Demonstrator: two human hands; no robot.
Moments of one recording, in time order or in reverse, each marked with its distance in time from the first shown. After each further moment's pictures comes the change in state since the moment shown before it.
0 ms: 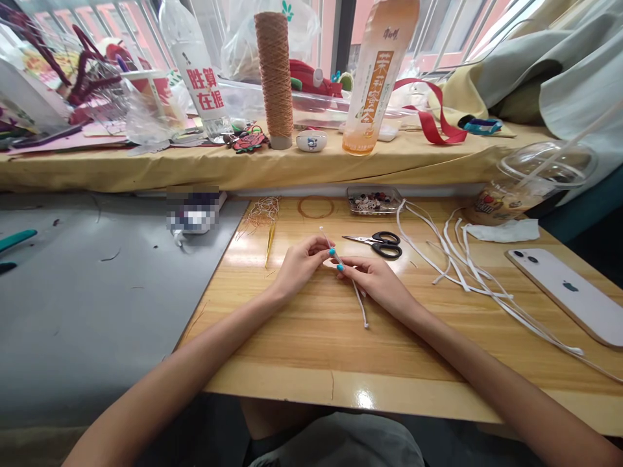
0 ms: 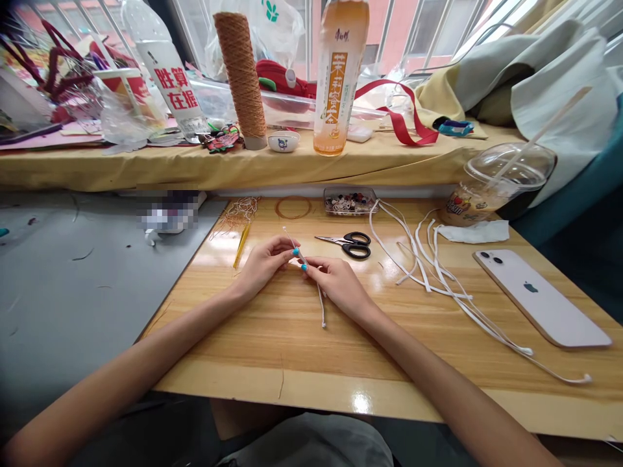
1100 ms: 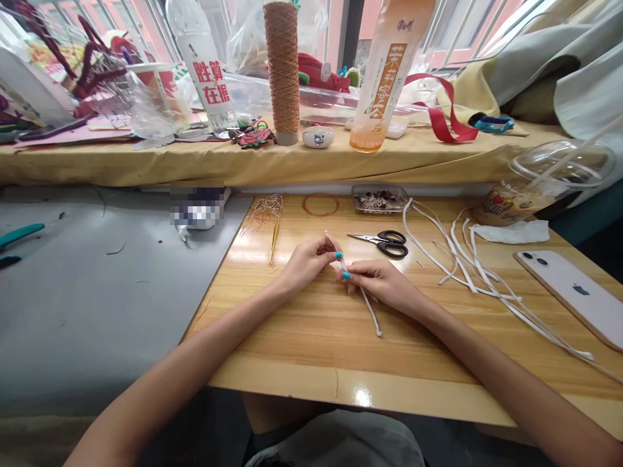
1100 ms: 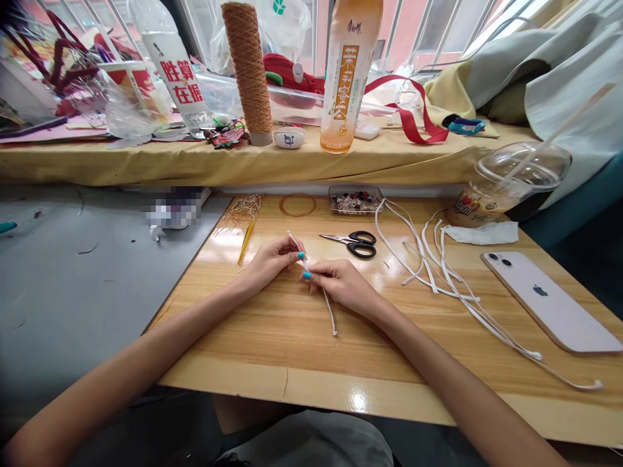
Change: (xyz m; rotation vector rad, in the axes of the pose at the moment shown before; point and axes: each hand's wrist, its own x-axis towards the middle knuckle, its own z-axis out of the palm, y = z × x) left_hand 0.002 -0.003 -0.004 -0.031 -0.123 0.004; right_hand -0.002 -0.007 -0.007 -0.088 -0.180 -0.086
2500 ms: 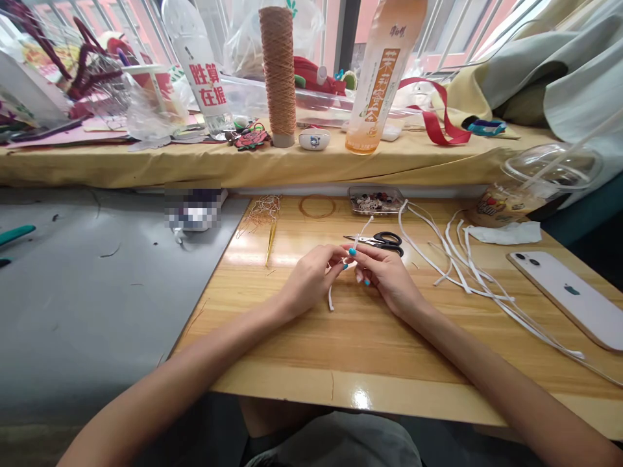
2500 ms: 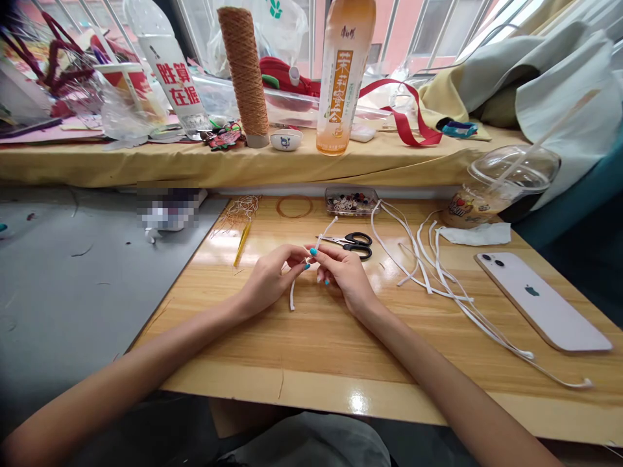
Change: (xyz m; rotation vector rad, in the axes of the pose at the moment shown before) left_hand -0.016 0.006 0.019 0.636 0.144 0.474; right_hand 0.006 0.002 0.005 0.627 0.378 0.179
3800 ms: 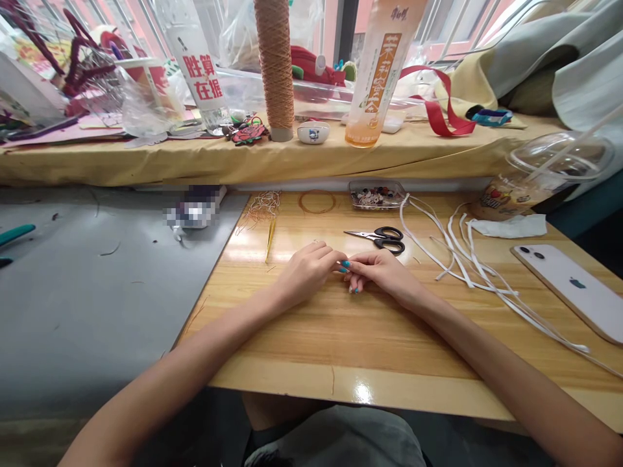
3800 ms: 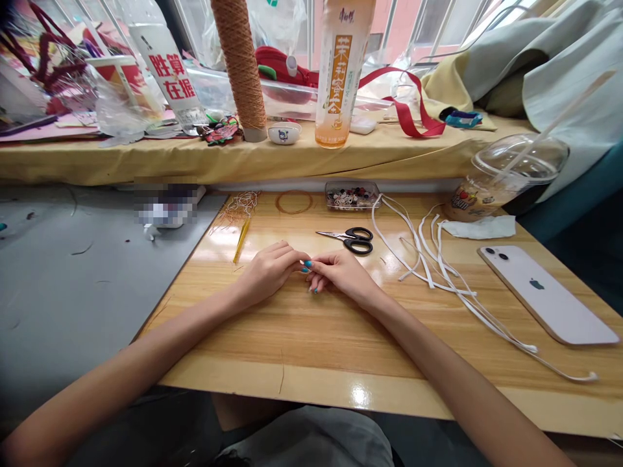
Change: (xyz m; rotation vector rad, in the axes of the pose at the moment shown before) left_hand 0.000 -0.015 -0.009 0.348 -0.153 0.276; right_hand 0.001 -0.005 -0.005 -0.242 -0.289 0.145
